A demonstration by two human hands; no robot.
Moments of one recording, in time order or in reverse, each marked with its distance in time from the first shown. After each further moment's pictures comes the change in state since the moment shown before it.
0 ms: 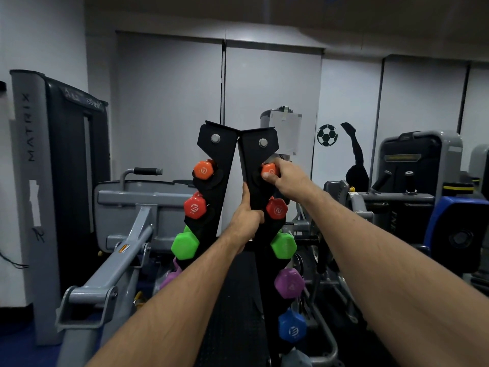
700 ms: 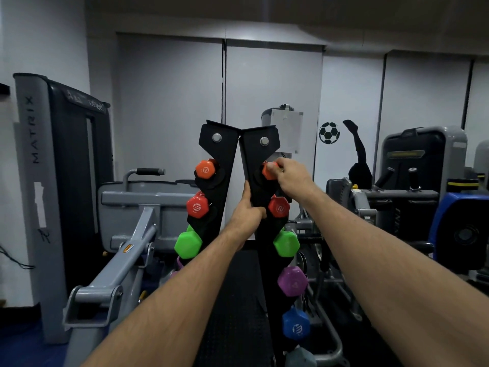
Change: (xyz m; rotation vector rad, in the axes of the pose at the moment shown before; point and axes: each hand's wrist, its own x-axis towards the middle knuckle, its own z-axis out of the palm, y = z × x) left_hand 0.001 0.004 -0.005 0.061 0.035 0.038; right_hand 0.002 0.005 0.010 0.150 0.118 0.014
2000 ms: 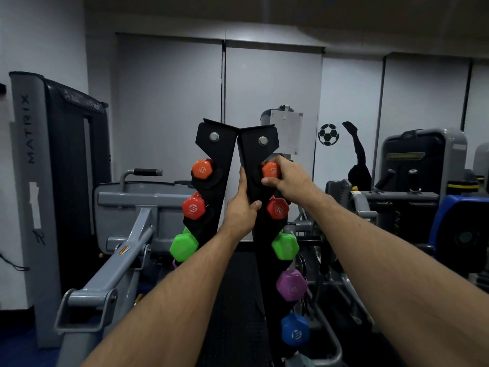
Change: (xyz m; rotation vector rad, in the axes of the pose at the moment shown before) left_hand 0.039 -0.022 -0.005 0.255 0.177 0.232; right_hand 0.003 0.006 -0.004 -0.111 -0.100 -0.086
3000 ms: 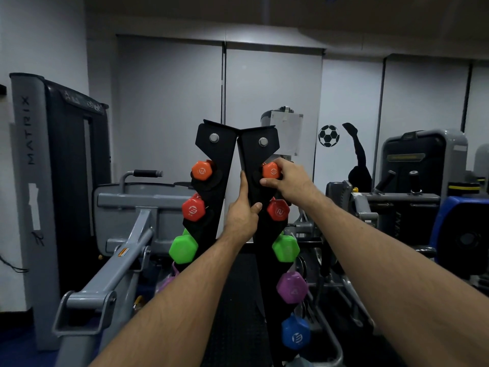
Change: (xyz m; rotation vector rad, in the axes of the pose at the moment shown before) left_hand -0.002 -0.003 0.009 -0.006 0.027 -0.051; right_hand -0.004 -0.002 0.001 0.023 0.035 0.050
